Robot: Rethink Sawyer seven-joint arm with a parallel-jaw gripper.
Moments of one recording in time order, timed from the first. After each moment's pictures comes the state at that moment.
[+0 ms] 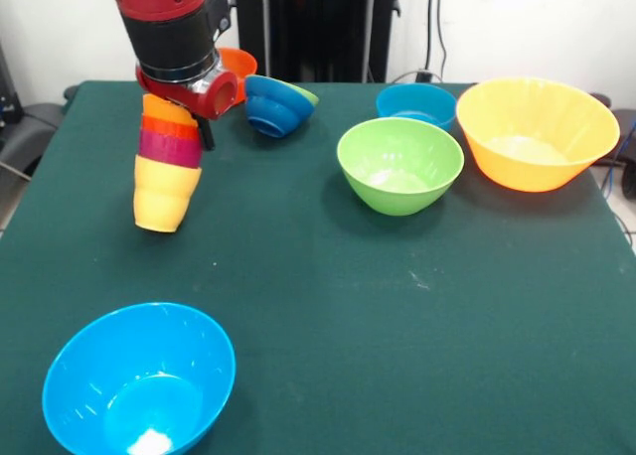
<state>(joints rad) -0.79 -0.59 0.39 1.67 -0.48 0.75 2.23</state>
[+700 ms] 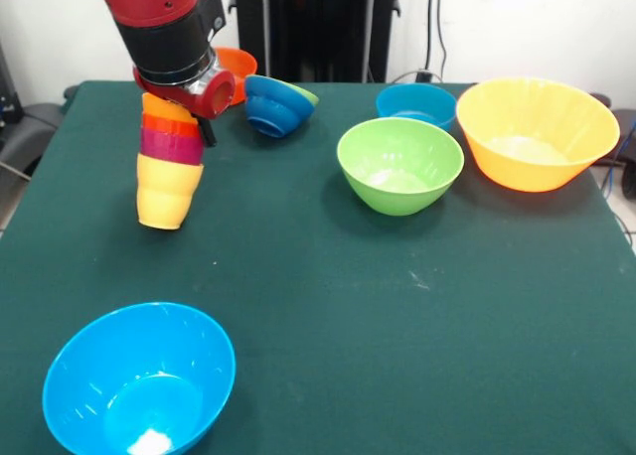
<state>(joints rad) -0.81 -0.57 0.43 1.64 -0.48 0.84 2.21</state>
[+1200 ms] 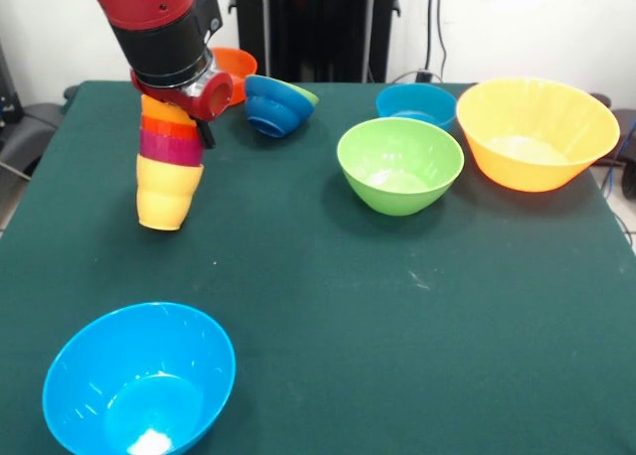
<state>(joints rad) -0.83 -0.56 0.45 1.63 -0.48 0.86 2.21</state>
